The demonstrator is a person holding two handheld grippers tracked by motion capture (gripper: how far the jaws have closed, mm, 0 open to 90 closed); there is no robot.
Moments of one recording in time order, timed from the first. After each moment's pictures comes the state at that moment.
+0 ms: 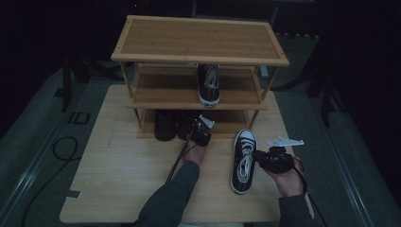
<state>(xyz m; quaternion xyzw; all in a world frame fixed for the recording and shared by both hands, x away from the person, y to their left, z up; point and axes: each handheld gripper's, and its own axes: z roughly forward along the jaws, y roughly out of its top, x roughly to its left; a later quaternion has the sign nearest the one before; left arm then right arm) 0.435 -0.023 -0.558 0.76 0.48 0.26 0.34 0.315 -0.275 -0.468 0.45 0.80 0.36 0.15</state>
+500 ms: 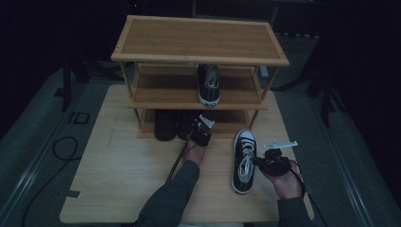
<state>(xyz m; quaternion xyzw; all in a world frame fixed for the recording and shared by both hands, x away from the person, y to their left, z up) 0.435 -0.023 -0.558 0.76 0.49 0.26 0.34 0.312 -0.268 -0.475 0.46 0.82 0.32 0.13</state>
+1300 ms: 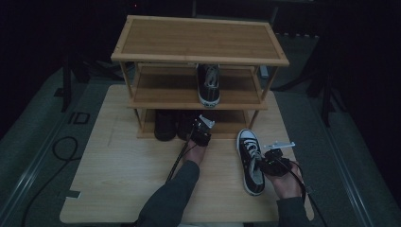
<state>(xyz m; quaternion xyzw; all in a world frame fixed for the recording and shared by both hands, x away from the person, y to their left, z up) 0.435 -0.023 -0.558 0.76 0.48 0.26 0.34 0.321 -0.273 -0.495 0.51 0.80 0.26 0.16</state>
